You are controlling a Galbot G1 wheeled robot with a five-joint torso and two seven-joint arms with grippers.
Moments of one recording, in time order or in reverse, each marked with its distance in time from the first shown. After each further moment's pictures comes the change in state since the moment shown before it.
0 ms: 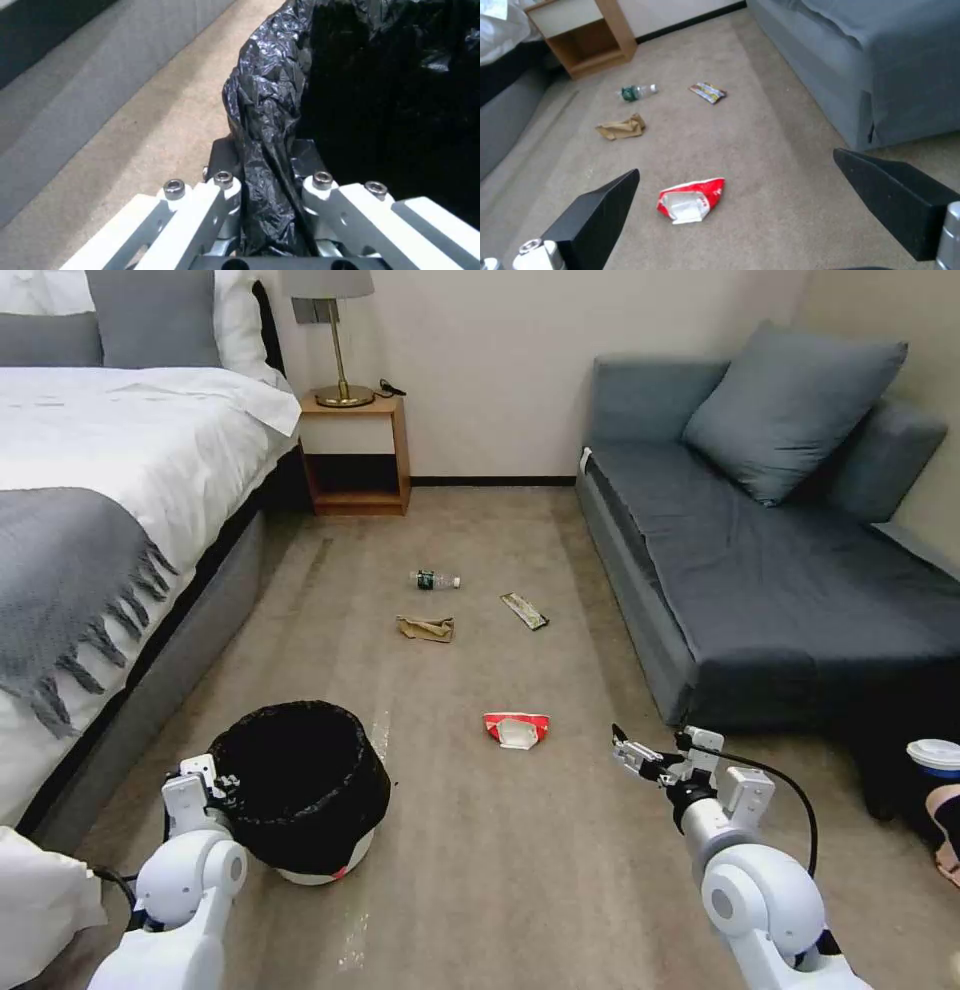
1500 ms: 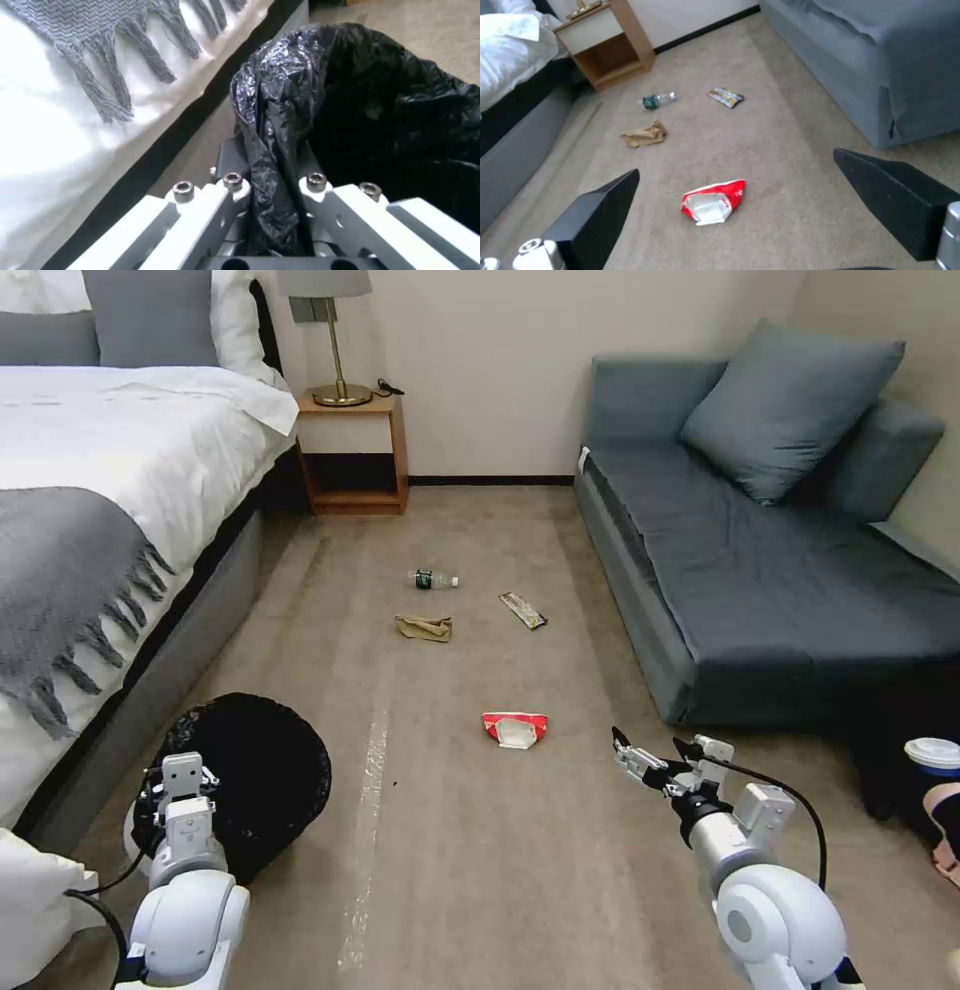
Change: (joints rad) left arm 0.110 -0.054 -0.022 -0.159 0.389 -0.201 0.005; right arm -0.054 0.007 0.032 0.028 0.050 0.047 -0.064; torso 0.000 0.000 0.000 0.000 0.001
